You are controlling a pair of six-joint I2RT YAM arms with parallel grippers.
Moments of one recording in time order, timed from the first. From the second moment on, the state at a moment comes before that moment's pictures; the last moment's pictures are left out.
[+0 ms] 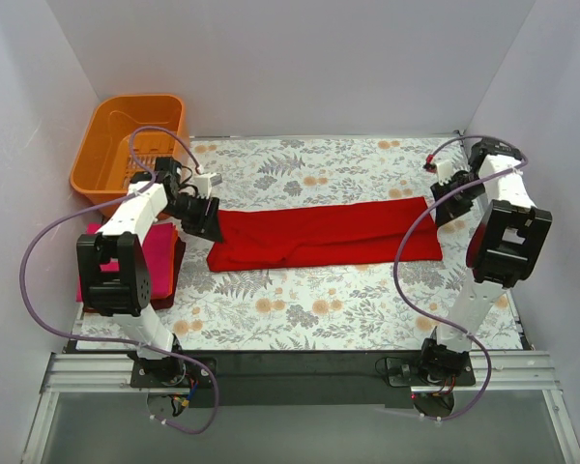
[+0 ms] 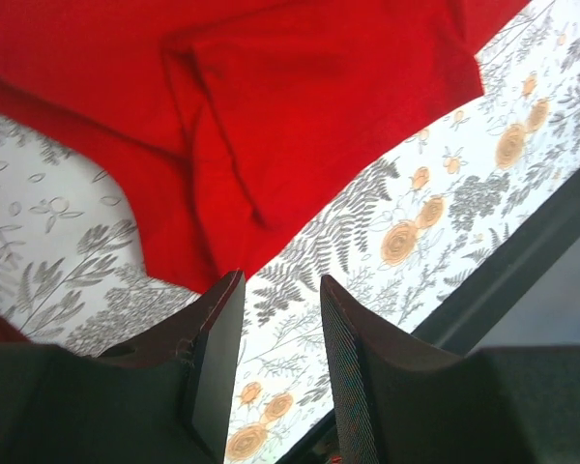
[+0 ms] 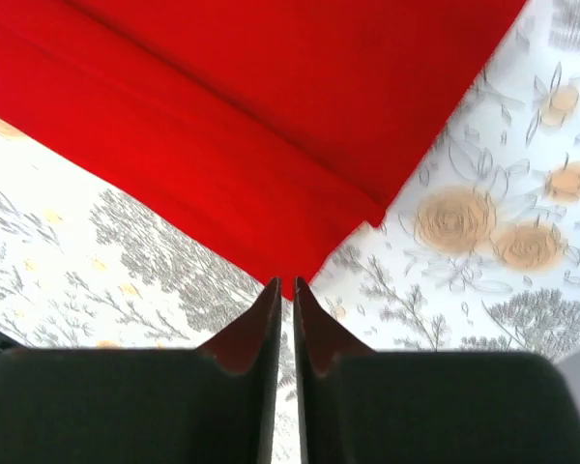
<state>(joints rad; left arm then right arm) -0.02 1.72 1.32 -0.97 0.62 0.34 -0.25 1.98 1.66 -1.20 -0.39 -0.81</state>
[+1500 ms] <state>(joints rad) -0.11 1.73 1.08 -0.72 0.54 -0.12 0.43 1.78 1.30 -0.54 -0.83 -0.03</state>
